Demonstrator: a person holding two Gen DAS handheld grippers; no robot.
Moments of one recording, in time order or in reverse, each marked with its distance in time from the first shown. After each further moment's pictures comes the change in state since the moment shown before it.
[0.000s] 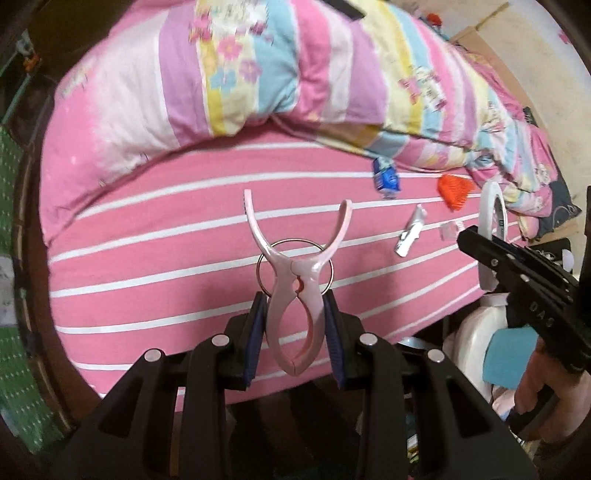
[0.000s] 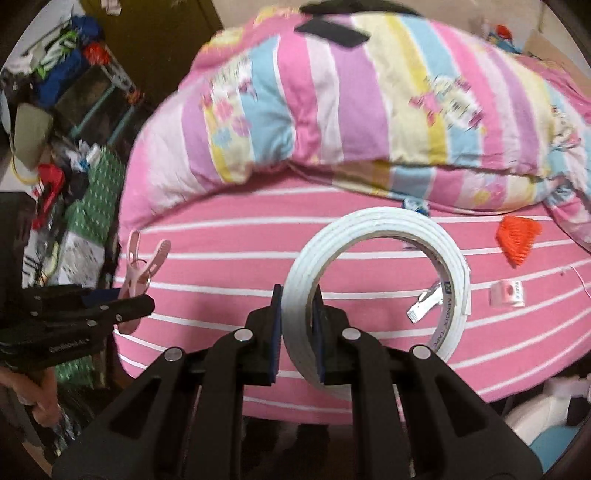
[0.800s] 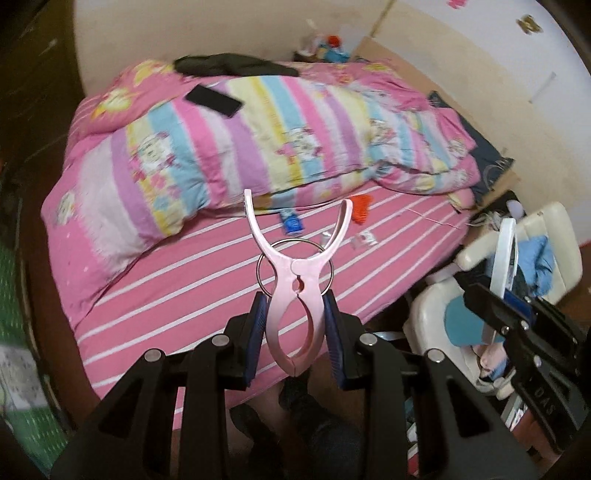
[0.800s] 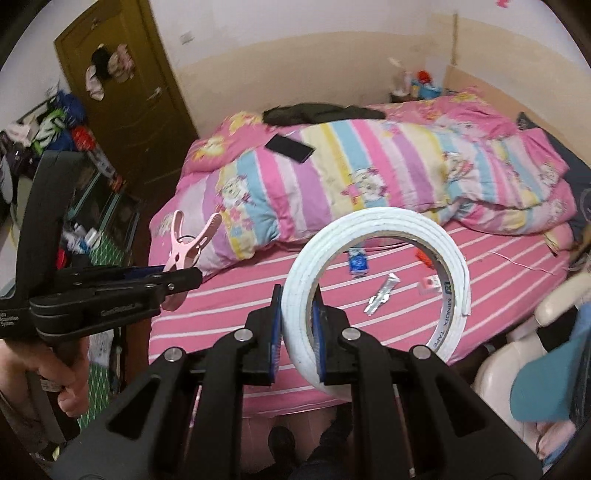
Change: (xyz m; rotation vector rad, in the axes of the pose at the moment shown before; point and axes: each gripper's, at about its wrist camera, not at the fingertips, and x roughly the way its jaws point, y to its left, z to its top) left arm -0.184 -0.115 -0.016 0.303 -0.169 -0.107; right arm -0.243 0.055 -0.060 0.172 -0.297 -0.156
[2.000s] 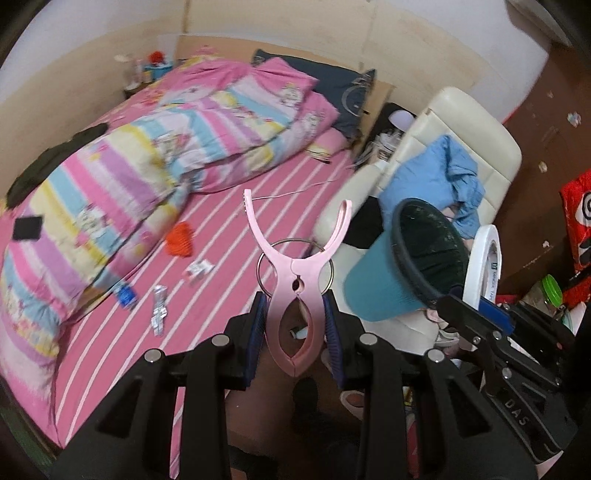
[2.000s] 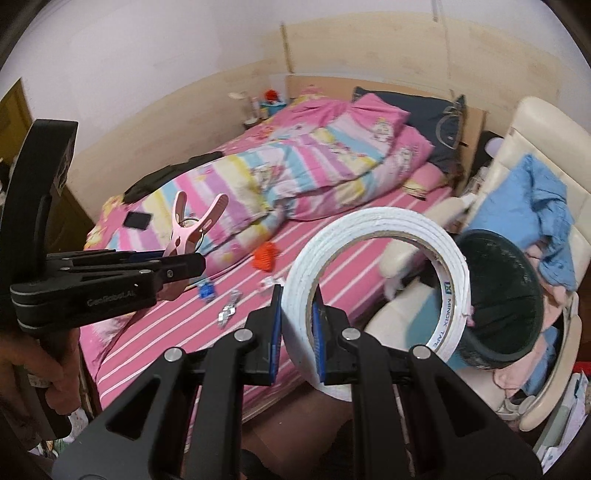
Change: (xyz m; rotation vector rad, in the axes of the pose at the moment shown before) left arm 0.065 -0.390 0.008 0.501 0.056 -0.205; right arm -0.158 -0.310 -0.085 0.383 -0.133 -0.292
